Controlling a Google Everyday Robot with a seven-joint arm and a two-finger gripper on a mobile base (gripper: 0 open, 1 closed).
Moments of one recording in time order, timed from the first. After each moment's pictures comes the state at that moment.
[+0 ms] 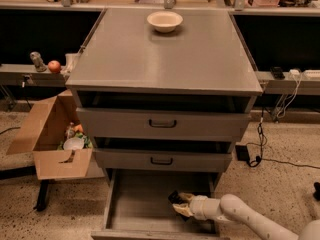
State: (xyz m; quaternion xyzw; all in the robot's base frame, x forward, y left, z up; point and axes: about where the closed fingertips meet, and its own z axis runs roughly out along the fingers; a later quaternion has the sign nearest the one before) arm 0.522 -0.107 0.225 -0.39 0.79 0.31 0.37
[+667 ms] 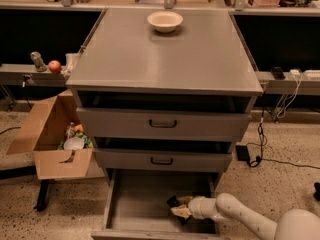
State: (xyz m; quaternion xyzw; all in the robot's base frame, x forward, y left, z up) arm 0.536 -0.112 0.174 -0.36 0.82 0.31 0.34
